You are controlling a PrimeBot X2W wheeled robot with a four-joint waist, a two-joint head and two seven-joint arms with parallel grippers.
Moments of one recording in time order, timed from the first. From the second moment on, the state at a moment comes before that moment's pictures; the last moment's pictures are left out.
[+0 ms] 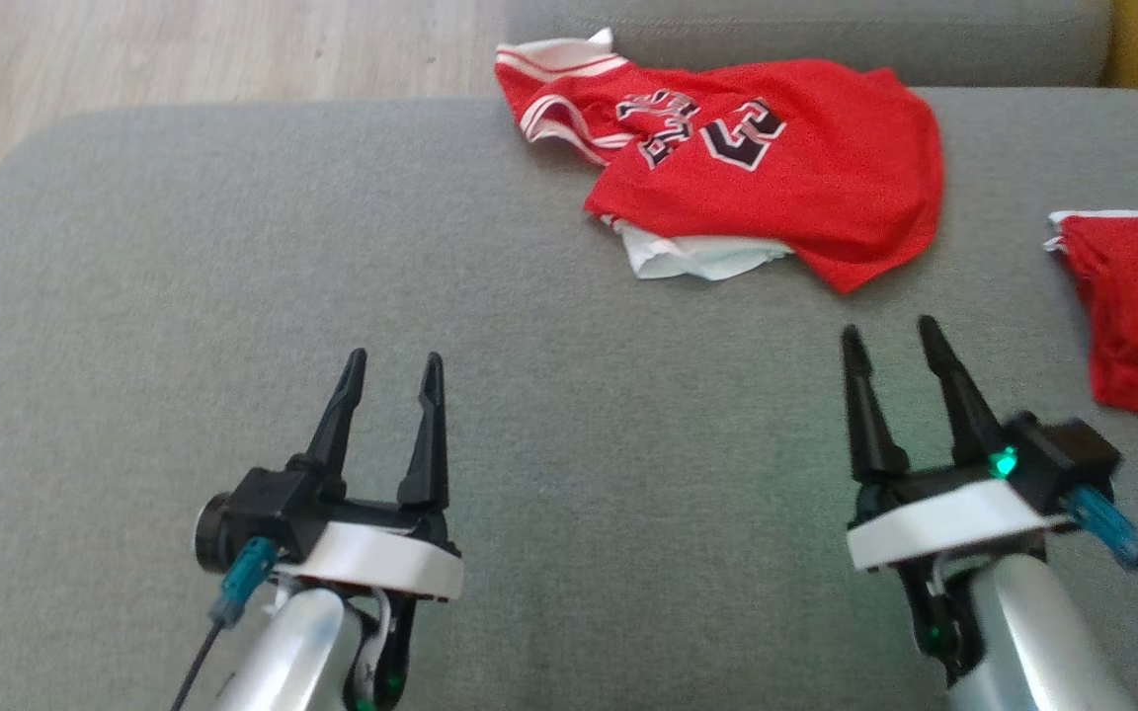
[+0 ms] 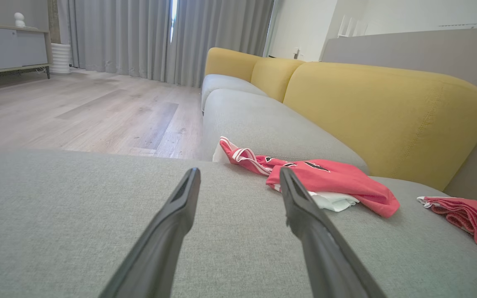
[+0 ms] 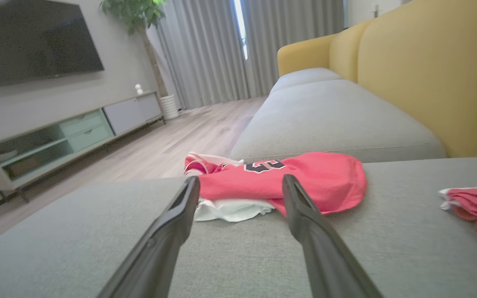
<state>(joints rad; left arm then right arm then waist) -0.23 0.13 -0.45 0.27 -0.45 0.08 -0.25 -0.14 -0.05 0.13 0.24 0.23 0.13 -0.23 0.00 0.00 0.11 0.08</state>
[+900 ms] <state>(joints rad) -0.31 0.05 -0.47 0.32 -0.44 0.02 -0.25 -0.70 -0.18 0.29 0.88 0.05 0.13 0.05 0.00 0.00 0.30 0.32</state>
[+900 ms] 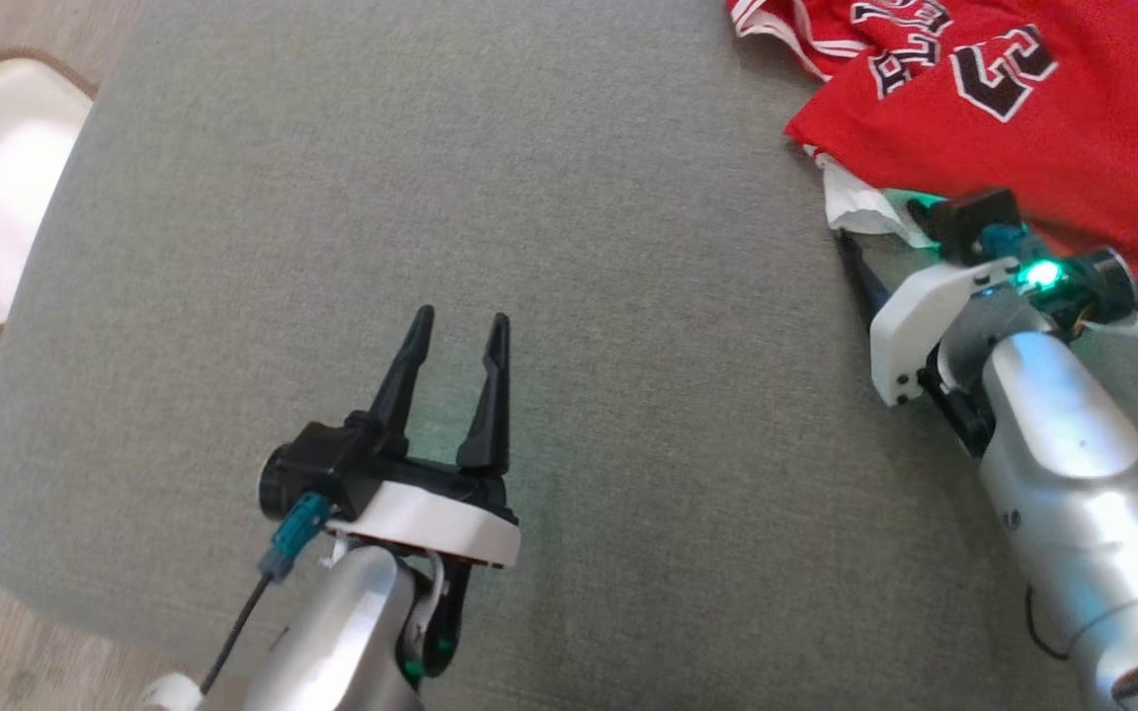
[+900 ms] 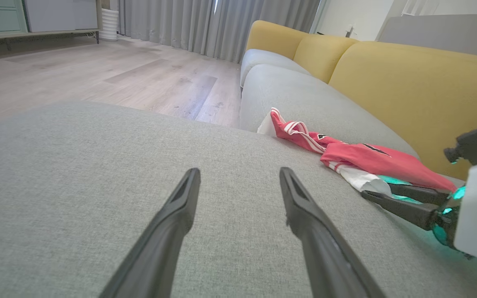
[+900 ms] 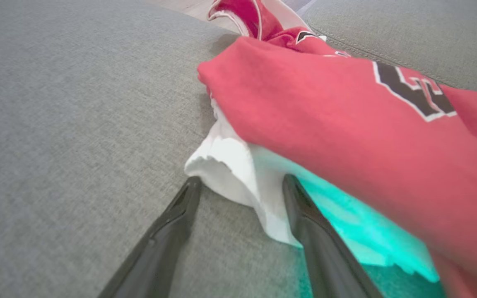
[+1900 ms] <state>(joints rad) -0.27 0.05 -0.35 0.32 -0.39 0.03 -0.25 -0.72 -0.08 0.94 0.56 0.66 0.13 -0.02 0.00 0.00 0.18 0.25</state>
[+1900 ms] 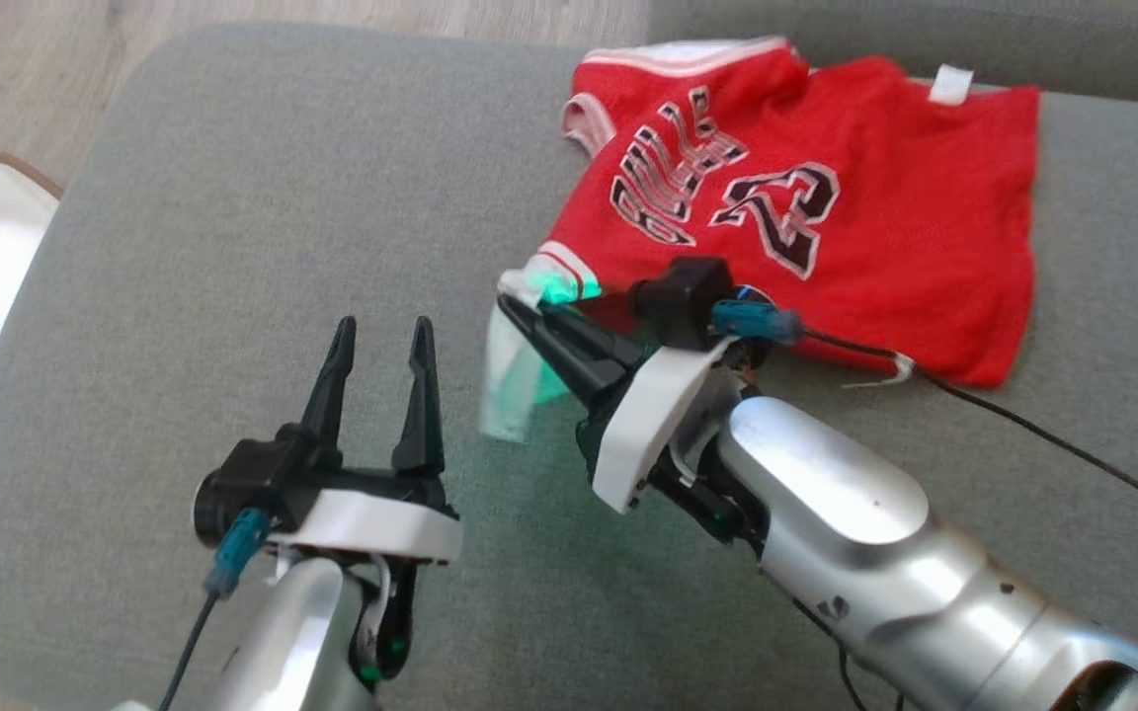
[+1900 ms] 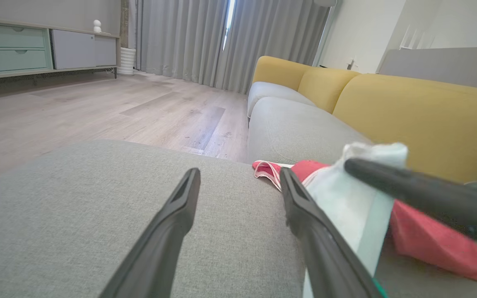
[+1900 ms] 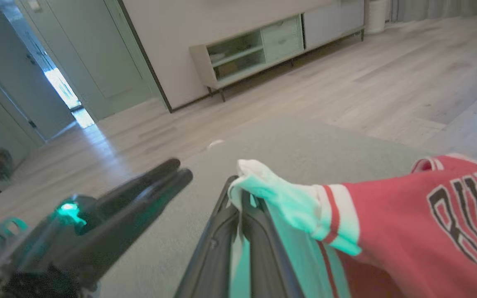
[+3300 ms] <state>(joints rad) -0.18 0.05 -0.23 0.31 -0.34 -0.02 -0.25 -0.13 -0.05 0.03 0.35 0.20 0.13 -0.24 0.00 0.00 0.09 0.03</state>
